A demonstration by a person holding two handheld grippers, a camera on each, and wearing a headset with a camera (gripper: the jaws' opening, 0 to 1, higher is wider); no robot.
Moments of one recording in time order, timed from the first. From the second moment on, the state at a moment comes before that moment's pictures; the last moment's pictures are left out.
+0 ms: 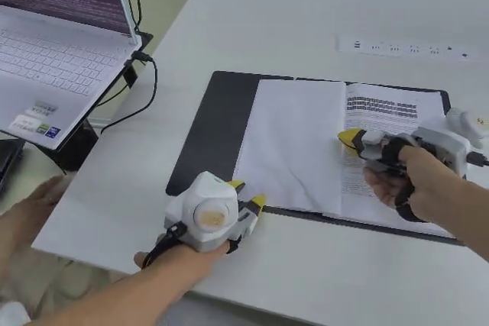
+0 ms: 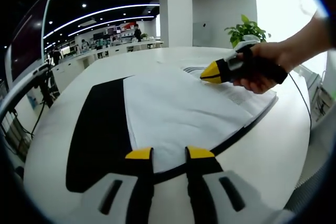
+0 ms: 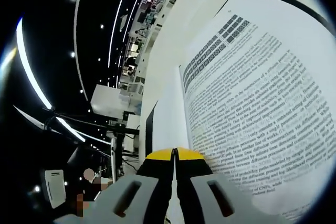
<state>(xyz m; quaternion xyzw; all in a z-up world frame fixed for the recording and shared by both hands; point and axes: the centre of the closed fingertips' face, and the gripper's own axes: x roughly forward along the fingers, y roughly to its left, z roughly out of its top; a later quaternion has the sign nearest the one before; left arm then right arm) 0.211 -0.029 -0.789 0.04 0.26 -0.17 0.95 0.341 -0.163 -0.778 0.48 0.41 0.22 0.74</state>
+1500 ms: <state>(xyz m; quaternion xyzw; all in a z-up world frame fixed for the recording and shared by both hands) 0.211 -0.029 -0.789 0.03 0.25 -0.16 0.95 0.485 -0.161 -0.782 0.59 0.33 0.10 0.73</state>
